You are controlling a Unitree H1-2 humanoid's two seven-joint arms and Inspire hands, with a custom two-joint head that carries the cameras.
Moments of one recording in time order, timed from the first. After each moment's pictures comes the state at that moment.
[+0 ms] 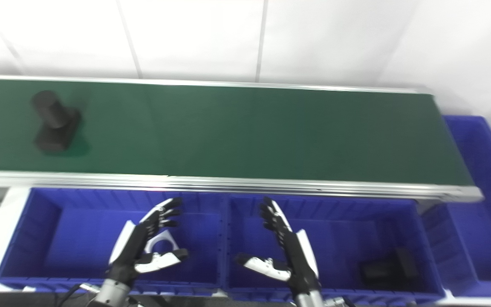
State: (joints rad) left arm 0.16 0.22 -0.55 0.27 0.14 -0.44 0.28; right arm 0.33 -0.07 0.20 0.07 -0.13 -0.29 0.03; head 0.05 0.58
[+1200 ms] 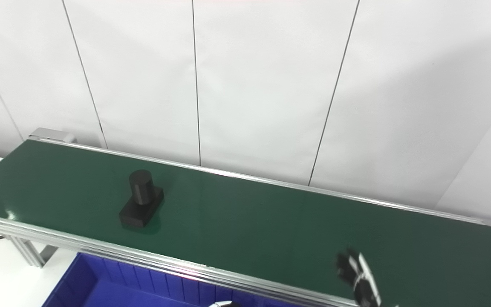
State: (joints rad) left arm -0.04 0.21 -0.92 0.51 0.19 -0.44 0.74; right arm 0.14 -0.17 0.19 -0.13 -0.15 -0.42 -0.18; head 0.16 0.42
